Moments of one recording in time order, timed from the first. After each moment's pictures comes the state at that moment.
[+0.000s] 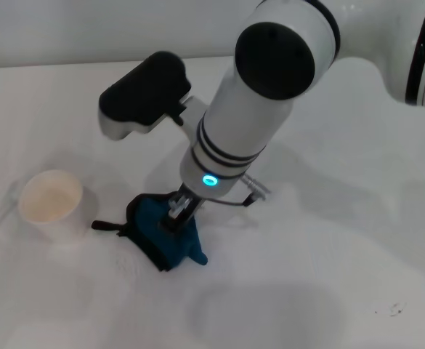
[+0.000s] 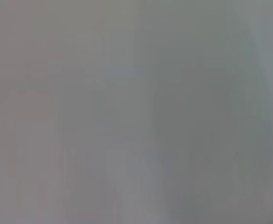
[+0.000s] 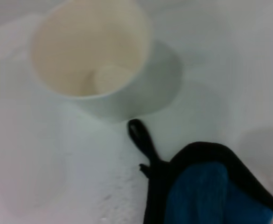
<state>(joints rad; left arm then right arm) -0.33 -2.05 2.83 -0.21 -1.04 1.55 -0.31 1.07 2.03 -2.25 -0.91 0.98 1.05 0.08</state>
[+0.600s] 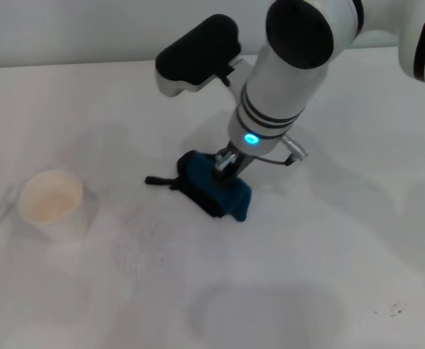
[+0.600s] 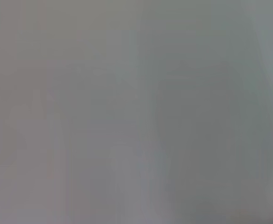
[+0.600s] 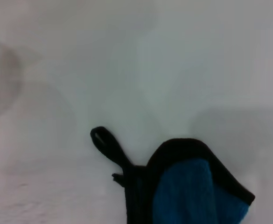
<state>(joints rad) -0.32 -2.05 2.82 -0.21 -1.04 1.55 -0.31 1.07 2.03 -2.10 -0.76 0.77 1.07 0.10</state>
